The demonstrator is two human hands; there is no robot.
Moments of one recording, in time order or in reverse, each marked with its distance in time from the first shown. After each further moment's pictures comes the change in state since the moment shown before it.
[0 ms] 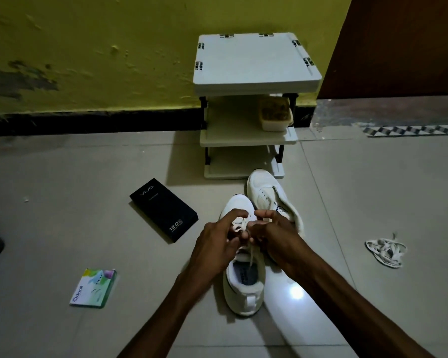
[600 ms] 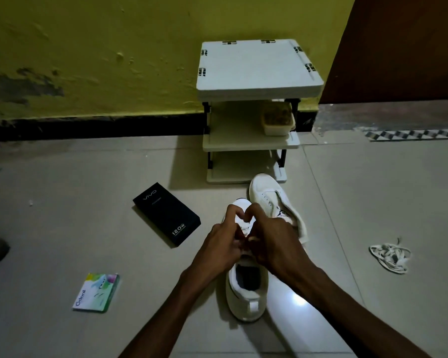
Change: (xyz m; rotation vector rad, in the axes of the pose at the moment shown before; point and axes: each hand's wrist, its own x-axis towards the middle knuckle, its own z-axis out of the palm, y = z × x) left_hand 0.011 0.008 -0.004 -0.039 -0.202 -0.034; right_hand -0.010 0.000 0.002 -1.104 -0.054 -0.746
